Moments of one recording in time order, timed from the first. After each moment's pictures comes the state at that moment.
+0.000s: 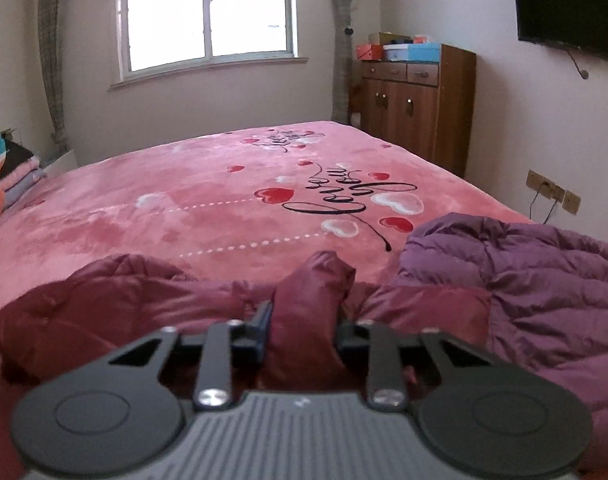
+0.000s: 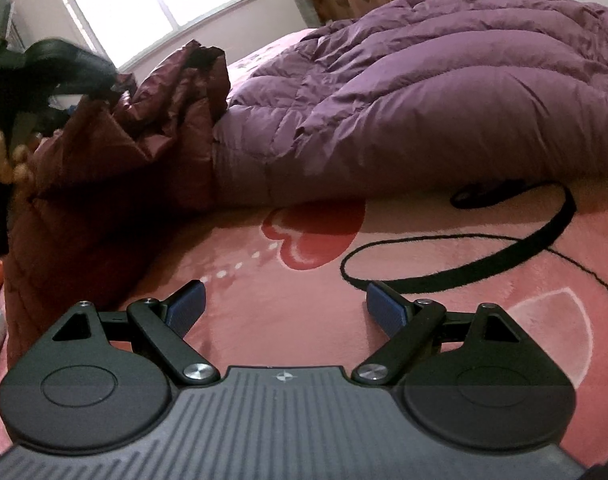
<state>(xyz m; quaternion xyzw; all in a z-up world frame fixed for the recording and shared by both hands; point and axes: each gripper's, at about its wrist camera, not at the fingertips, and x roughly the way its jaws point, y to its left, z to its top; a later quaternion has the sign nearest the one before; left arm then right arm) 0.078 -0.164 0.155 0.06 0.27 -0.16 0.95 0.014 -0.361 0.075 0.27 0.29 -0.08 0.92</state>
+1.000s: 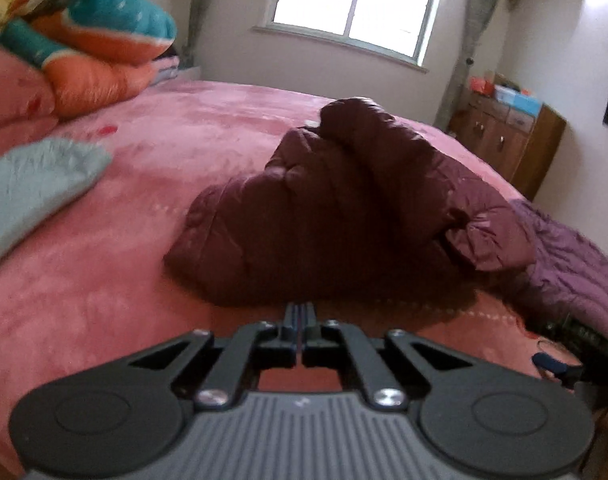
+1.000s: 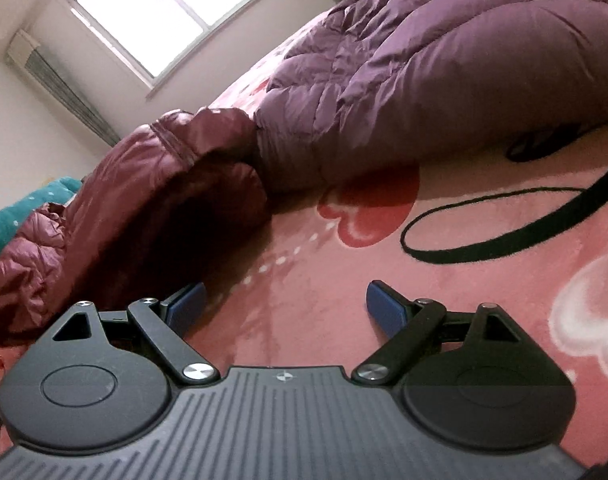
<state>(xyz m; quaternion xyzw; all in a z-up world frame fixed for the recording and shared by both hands) -0.133 0.082 0.123 -0.10 0.31 -0.05 0.94 0.011 -0.366 0.064 0.35 0.28 0.01 0.89</state>
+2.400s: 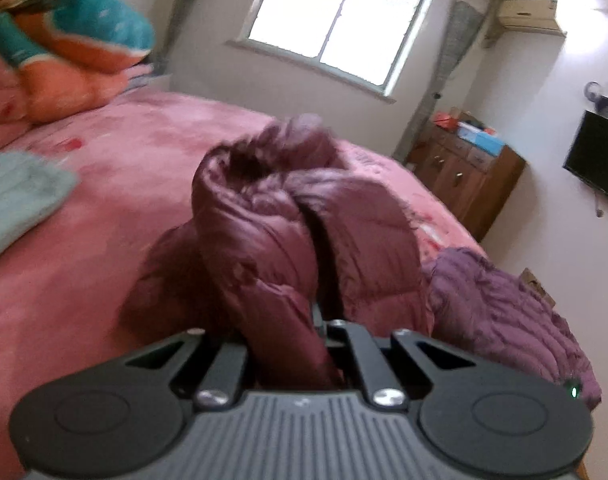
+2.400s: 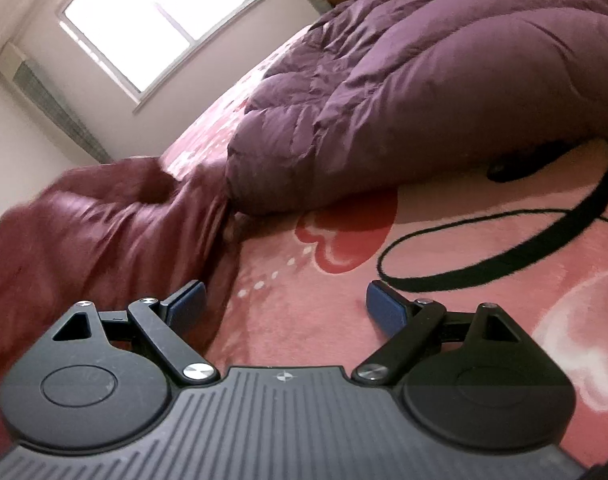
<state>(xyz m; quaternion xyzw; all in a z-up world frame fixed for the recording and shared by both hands) -0.125 0.094 0.170 -0.15 0.29 -0.10 0.94 0.006 -0.380 0.067 0.36 0.27 -0.02 0.89</state>
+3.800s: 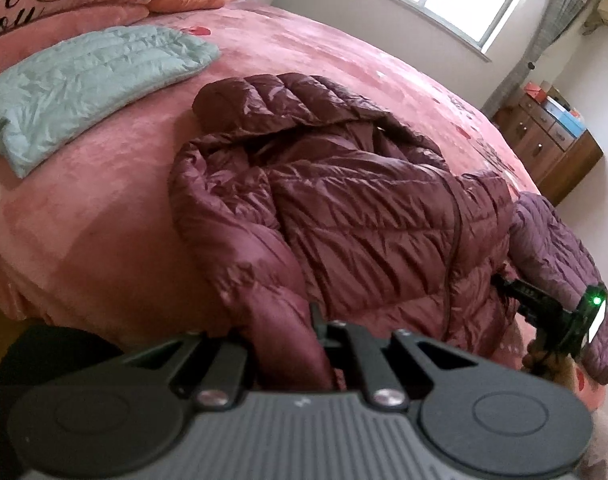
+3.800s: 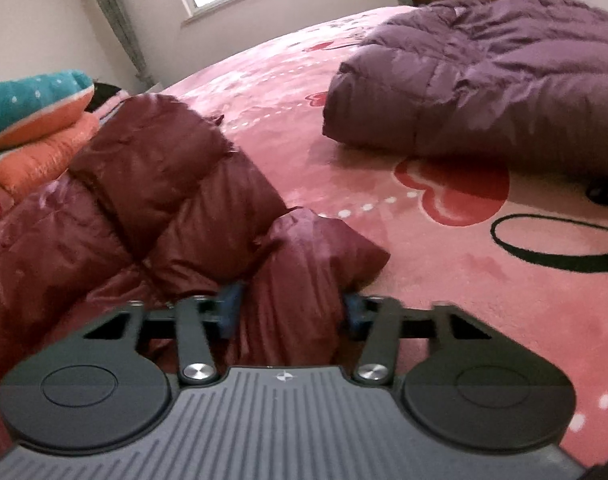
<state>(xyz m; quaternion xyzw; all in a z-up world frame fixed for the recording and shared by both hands) -0.219 0.166 0.112 -0.19 0.41 0.00 0.89 0.019 -0.292 0.078 0.18 0.33 0.04 0.92</state>
